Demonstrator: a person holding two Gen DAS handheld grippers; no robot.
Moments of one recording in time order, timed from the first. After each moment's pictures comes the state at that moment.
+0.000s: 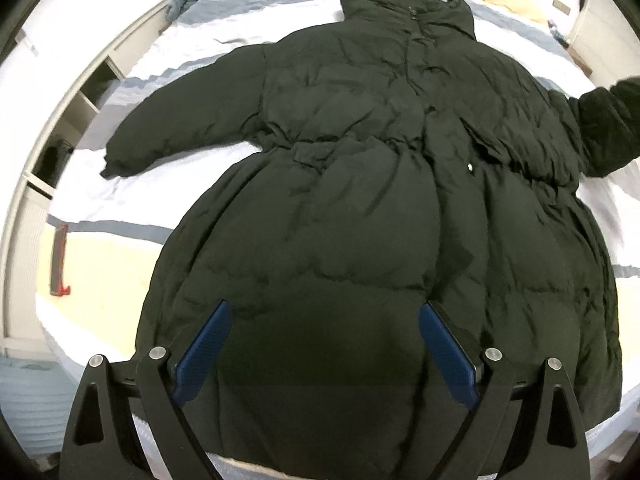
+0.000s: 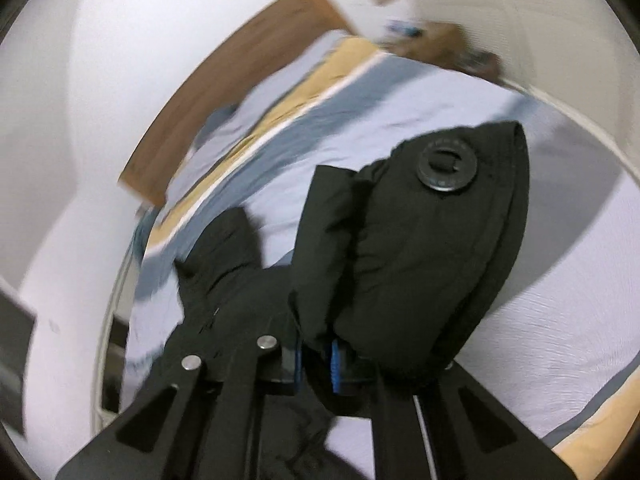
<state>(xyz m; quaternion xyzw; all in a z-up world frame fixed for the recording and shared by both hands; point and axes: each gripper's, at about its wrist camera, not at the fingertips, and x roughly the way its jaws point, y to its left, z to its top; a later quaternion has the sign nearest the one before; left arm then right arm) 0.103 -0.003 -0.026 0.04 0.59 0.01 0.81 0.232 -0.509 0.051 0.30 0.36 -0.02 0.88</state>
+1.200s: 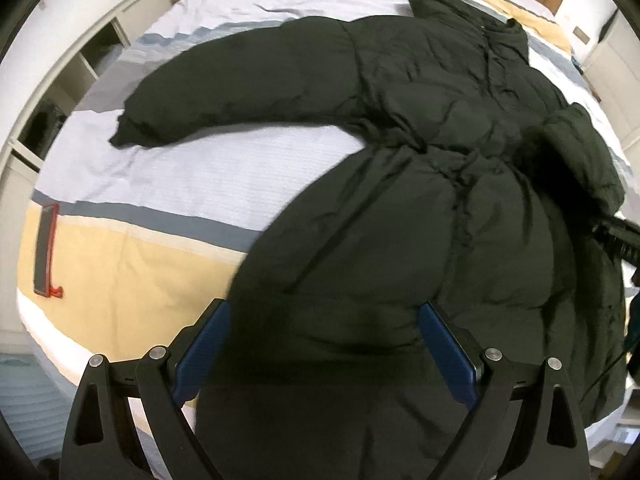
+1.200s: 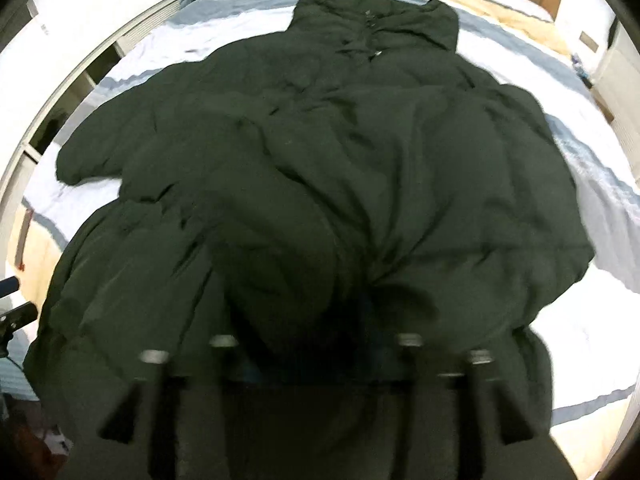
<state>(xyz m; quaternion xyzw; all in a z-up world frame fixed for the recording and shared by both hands) 0.131 0.128 -0.047 -0.01 0.61 0.00 0.80 0.206 -0.174 -0.078 -0.01 0.56 0.10 0.82</state>
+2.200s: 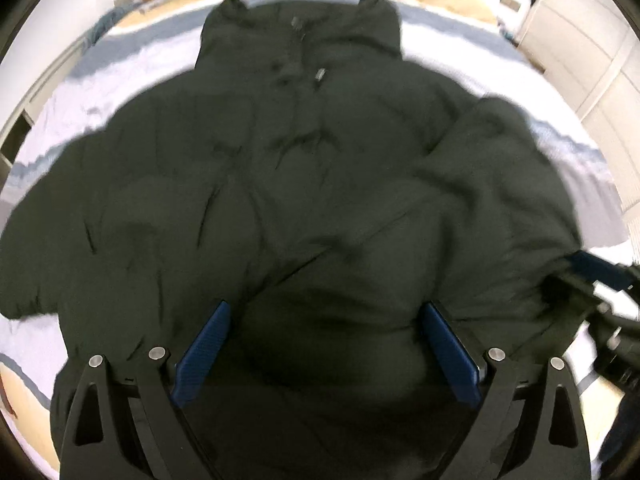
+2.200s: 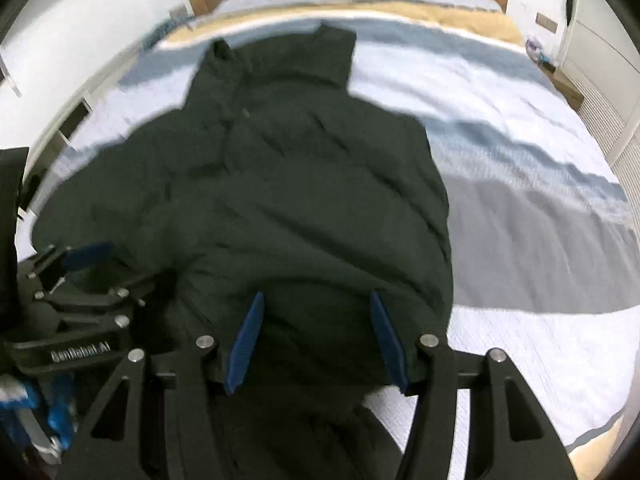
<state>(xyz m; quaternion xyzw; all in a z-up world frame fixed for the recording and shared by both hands) 0.292 -0.133 -0.092 0.04 0.57 -0.10 0.82 0.267 -0.335 -0.069 0.02 0.53 0.04 0.84</state>
